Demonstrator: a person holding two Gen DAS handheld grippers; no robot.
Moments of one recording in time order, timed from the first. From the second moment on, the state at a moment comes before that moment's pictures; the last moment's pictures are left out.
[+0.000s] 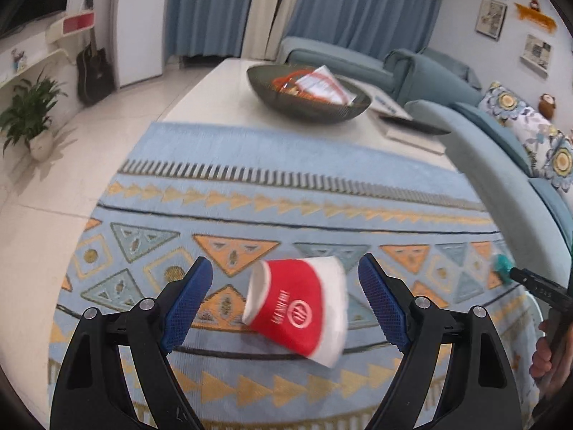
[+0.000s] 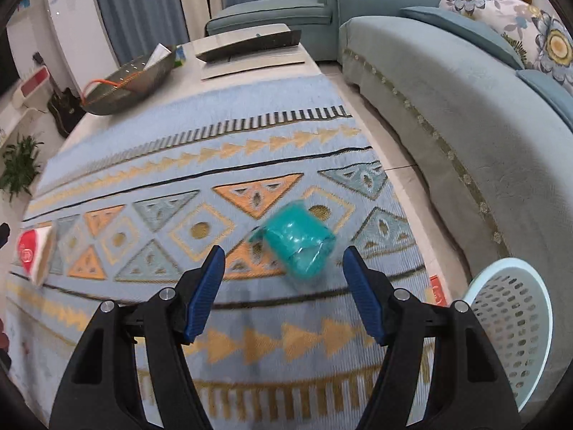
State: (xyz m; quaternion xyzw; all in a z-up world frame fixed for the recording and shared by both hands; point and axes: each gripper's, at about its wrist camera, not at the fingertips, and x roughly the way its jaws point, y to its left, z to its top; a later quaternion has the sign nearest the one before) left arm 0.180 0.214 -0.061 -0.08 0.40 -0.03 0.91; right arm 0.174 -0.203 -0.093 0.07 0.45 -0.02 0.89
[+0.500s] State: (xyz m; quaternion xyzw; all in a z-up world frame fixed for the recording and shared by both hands) left arm 0.179 0.178 -0.109 -0.04 0.42 -0.06 0.90; right arm 0.192 -0.207 -0.113 0.07 0.46 0.00 0.89
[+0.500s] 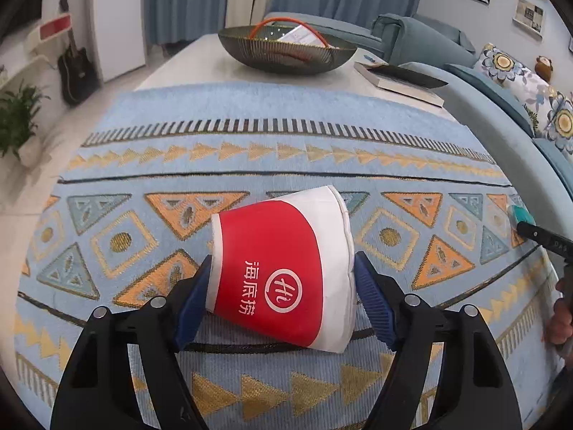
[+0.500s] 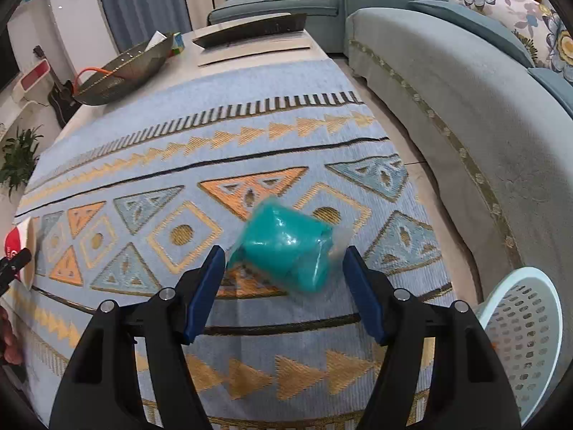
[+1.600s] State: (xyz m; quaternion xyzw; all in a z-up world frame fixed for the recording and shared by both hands) left arm 0.074 -0.084 0.030 0.00 0.29 -0.31 0.90; right arm 0.015 -0.304 0.015 0.04 0.33 -0.11 0.94
